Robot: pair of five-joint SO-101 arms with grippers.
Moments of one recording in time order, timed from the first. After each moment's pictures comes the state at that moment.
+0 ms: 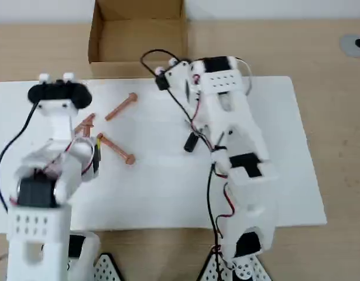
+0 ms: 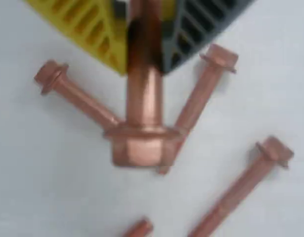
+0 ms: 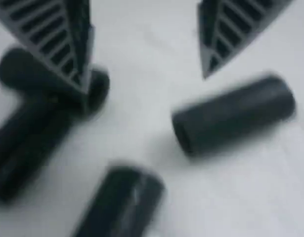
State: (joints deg) left arm -0.4 -62.4 45.5 71.3 -6.9; right arm -17.6 31.7 -26.3 96.9 17.0
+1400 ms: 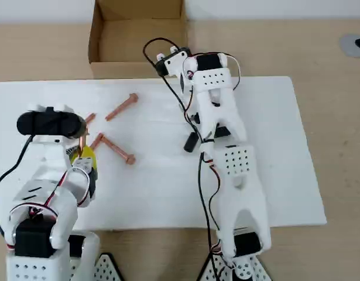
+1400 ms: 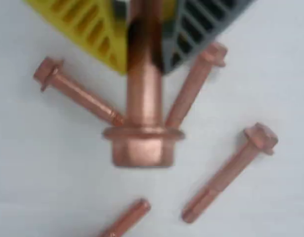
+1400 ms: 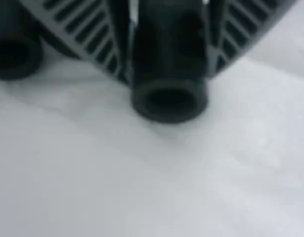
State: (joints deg) left arm -0.8 -81.9 54.4 73.5 -9.5; right arm -15.8 61.8 -63.6 100.7 11.6
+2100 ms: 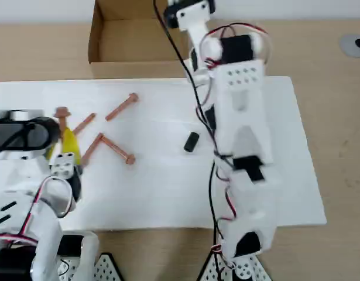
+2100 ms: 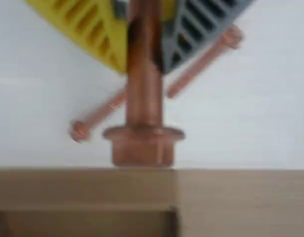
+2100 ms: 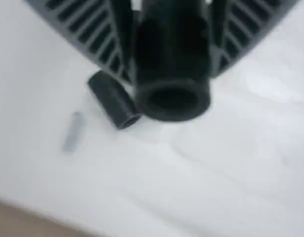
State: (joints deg) left arm -5.7 -82.2 36.4 73.6 -9.5; right arm -16.0 21.8 -55.6 101.6 2.2
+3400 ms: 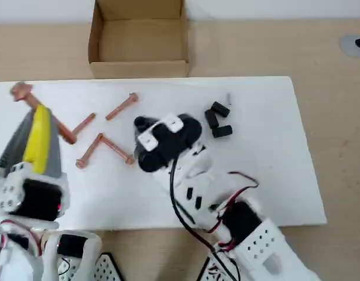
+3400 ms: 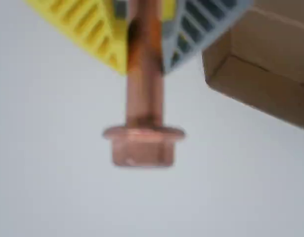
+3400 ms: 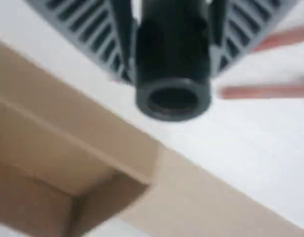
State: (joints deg) left arm 5.6 -82.7 23.9 58.3 20.0; right arm -45.5 -71.2 66.2 26.8 -4.8
